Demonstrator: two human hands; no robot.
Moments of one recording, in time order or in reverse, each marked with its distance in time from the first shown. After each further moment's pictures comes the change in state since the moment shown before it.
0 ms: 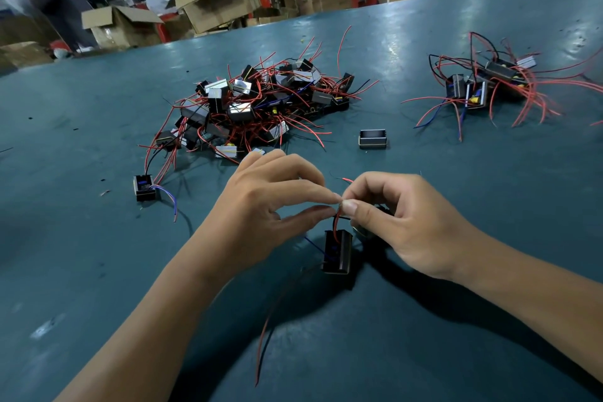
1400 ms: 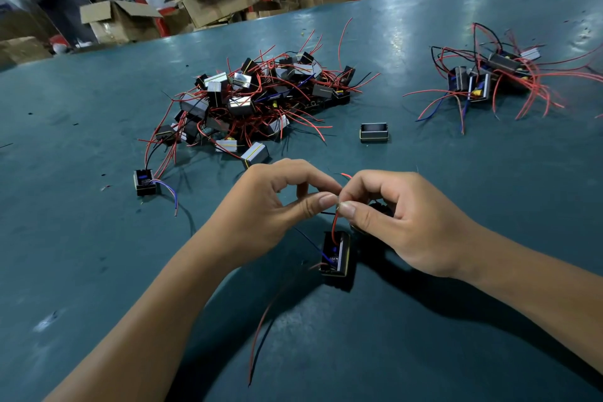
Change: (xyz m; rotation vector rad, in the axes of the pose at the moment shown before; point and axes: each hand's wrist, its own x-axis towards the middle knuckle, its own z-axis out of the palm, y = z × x) left_hand 0.000 0.005 0.002 -0.405 -0.129 -0.360; right_hand -0.003 -0.007 0.000 -0.143 -0.056 -0.138
